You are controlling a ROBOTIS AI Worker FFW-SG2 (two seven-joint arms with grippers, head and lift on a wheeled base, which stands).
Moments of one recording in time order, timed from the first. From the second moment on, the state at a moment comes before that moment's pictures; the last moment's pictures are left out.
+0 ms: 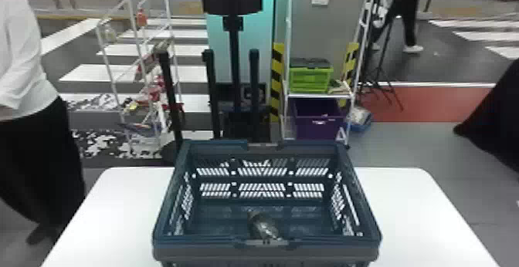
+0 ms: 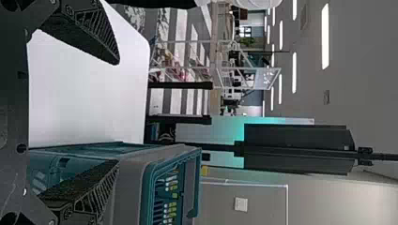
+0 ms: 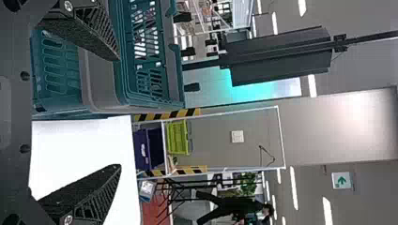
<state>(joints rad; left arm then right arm) 0.83 0.33 -0.05 -2.11 0.25 -0.22 0.30 0.82 -0.11 0.02 -2.19 -0.17 -0.15 -0.02</state>
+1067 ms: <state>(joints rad) 0.83 0.33 -0.05 -2.11 0.25 -0.22 0.30 0.82 -0.11 0.03 -2.19 -0.16 -0.15 0.00</state>
